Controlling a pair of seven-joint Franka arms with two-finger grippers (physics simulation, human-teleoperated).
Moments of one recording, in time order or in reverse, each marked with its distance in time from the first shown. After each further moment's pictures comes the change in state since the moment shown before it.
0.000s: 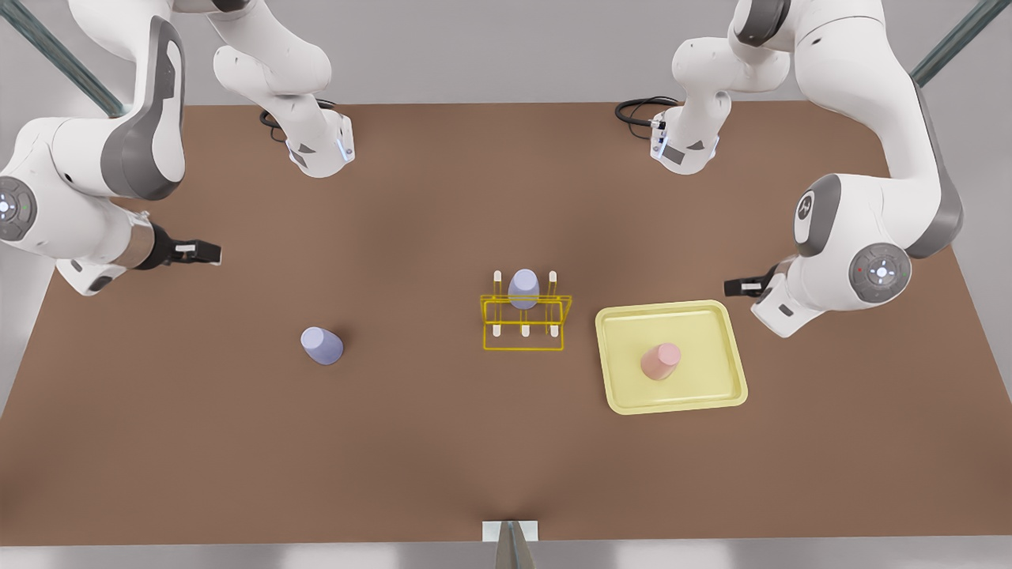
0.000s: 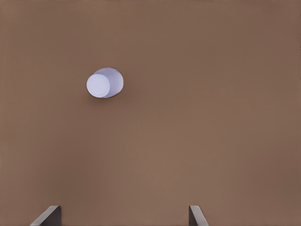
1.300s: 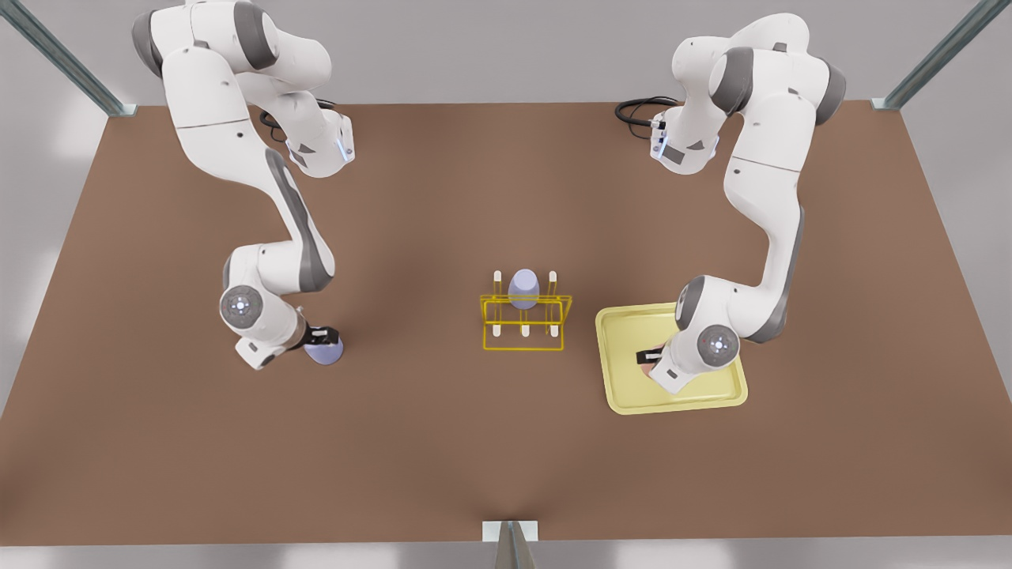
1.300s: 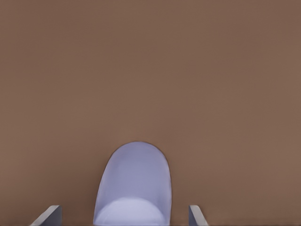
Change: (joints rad) left arm -0.051 0.346 -0.072 -0.252 0.029 0.739 -0.169; right arm 0.194 0.323 0.001 -0.376 0.002 0.857 0.157
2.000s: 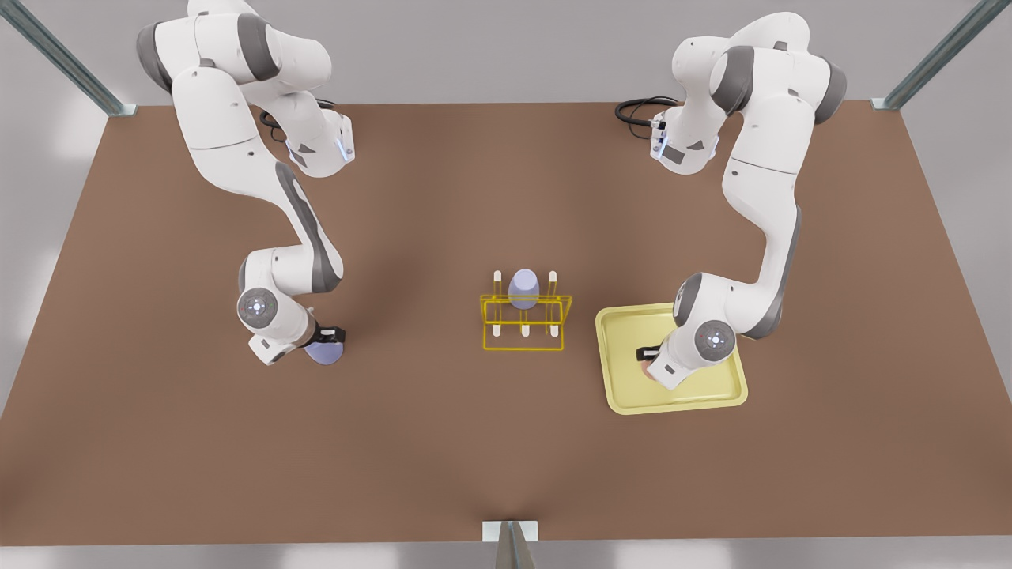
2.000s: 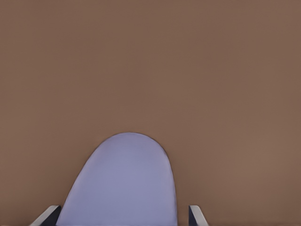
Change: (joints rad) left arm 0.002 -0.007 0.000 -0.058 0.000 0.061 0.018; right arm 0.000 0.055 0.001 -0.071 -0.004 0.113 0.050
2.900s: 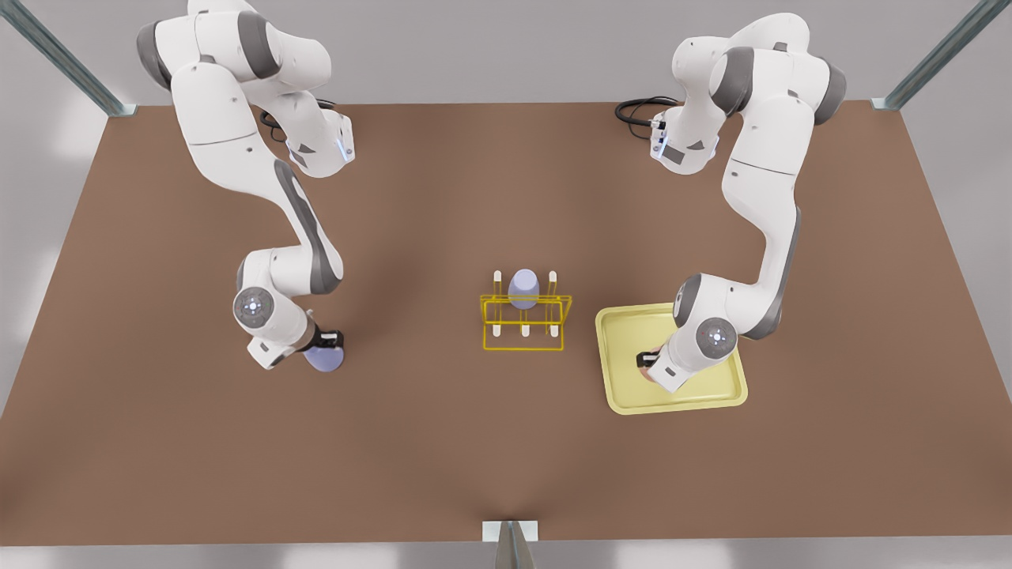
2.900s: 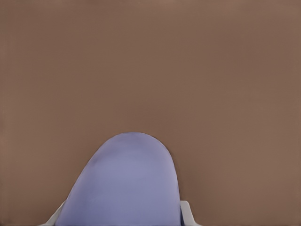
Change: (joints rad) left arm 0.000 0.005 0.000 0.003 0.002 0.070 0.005; right arm 0.008 -0.014 0.006 0.041 0.030 0.003 -0.049
